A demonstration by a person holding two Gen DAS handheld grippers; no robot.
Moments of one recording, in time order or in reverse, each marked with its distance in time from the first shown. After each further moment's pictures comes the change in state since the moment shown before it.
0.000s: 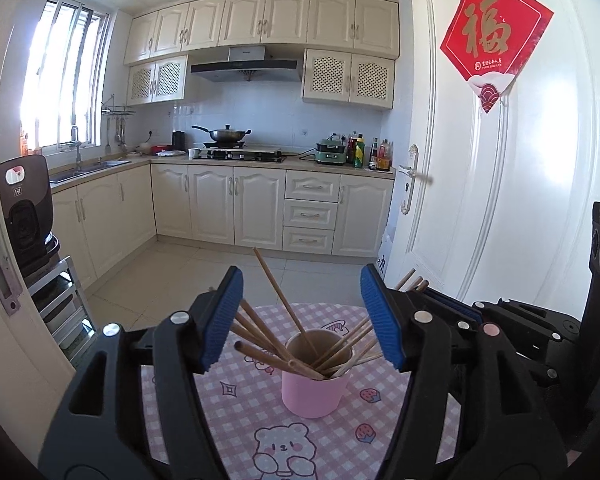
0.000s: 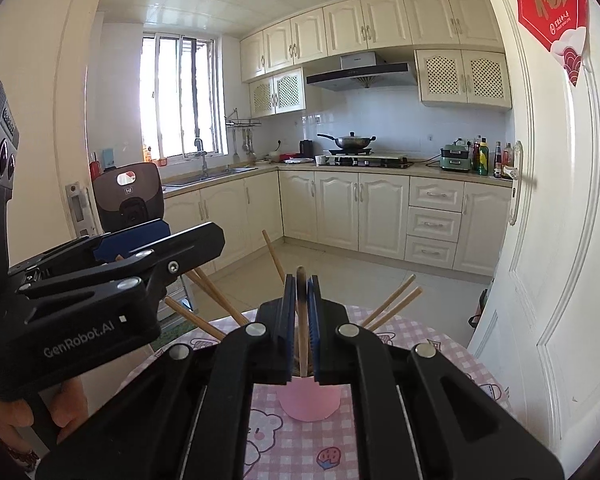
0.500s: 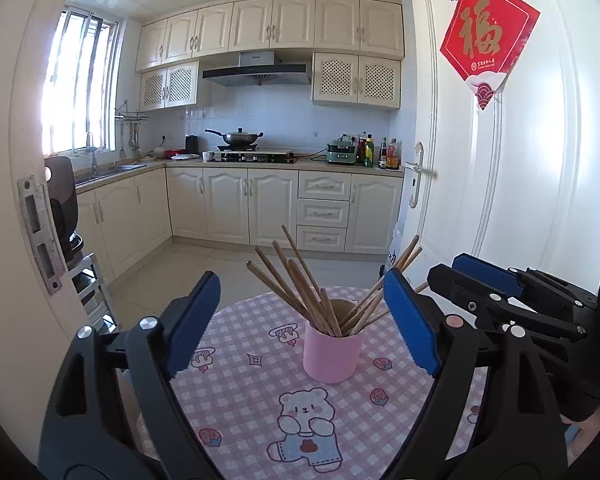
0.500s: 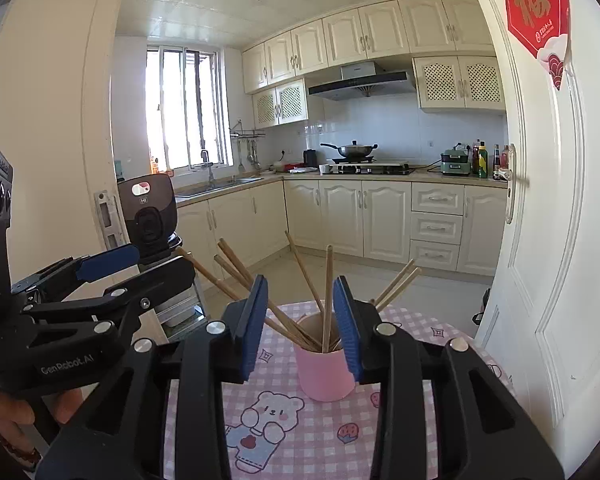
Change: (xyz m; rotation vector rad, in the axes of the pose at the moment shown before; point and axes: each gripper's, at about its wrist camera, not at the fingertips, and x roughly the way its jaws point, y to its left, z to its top) left arm -0.059 0.009 -0.020 0.018 -0.011 0.048; right arm -0.054 0.022 -0.012 0.016 -0.058 0.007
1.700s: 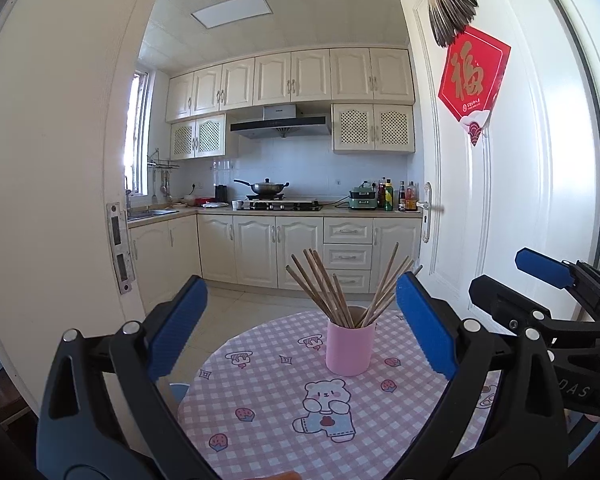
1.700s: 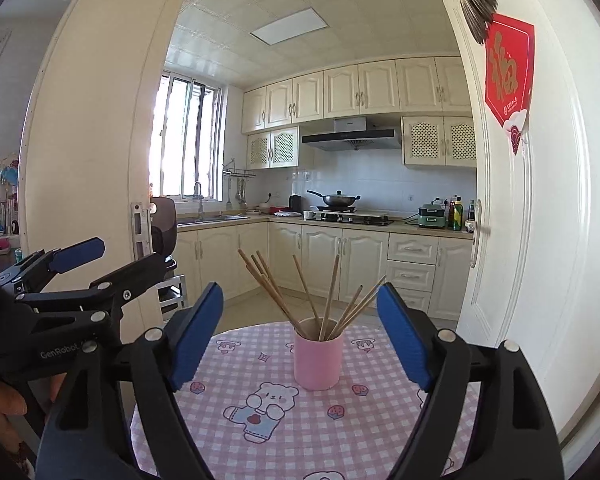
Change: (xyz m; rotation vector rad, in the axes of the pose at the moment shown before) left arm -0.113 -0.011 -0.033 0.017 -0.194 0.098; right arm -0.095 0.042 -0.024 -0.096 -0.167 -0.095
